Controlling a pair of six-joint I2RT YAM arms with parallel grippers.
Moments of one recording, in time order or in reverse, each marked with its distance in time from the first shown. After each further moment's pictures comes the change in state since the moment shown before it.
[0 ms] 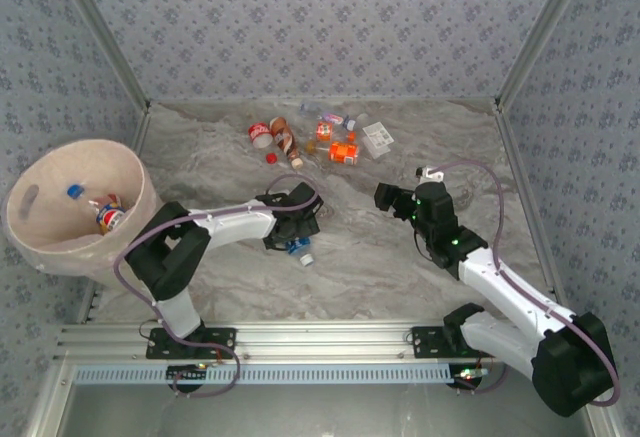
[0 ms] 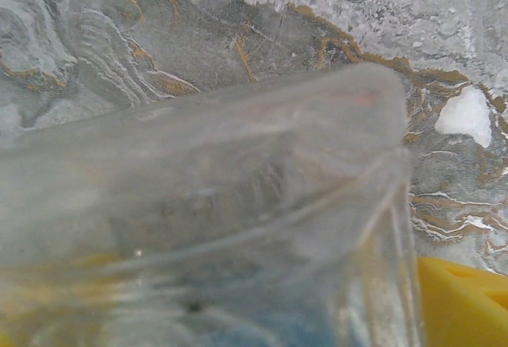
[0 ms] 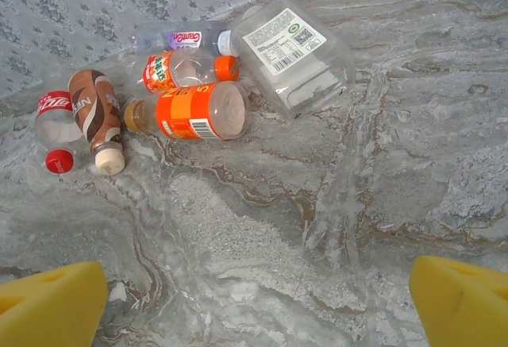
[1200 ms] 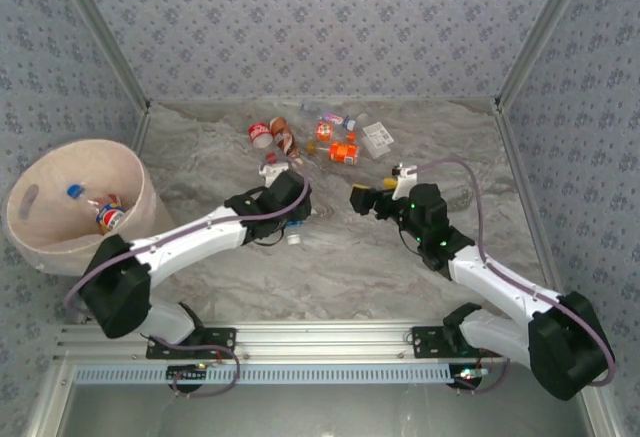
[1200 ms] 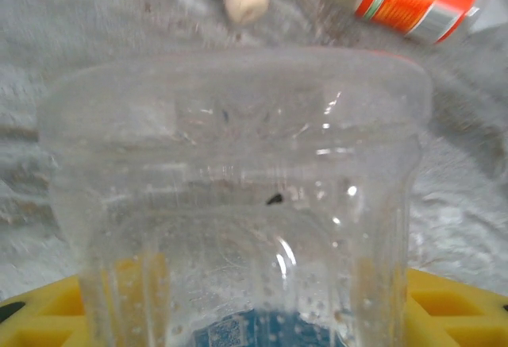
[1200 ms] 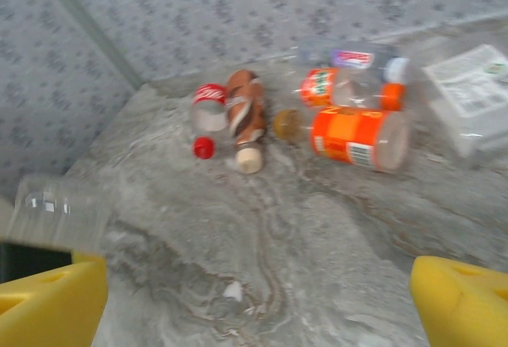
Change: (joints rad) left arm -0.026 -0.321 -0.009 0.068 -0.173 0.286; right arm 0.076 0.099 -0.051 0.380 -0.270 -0.127
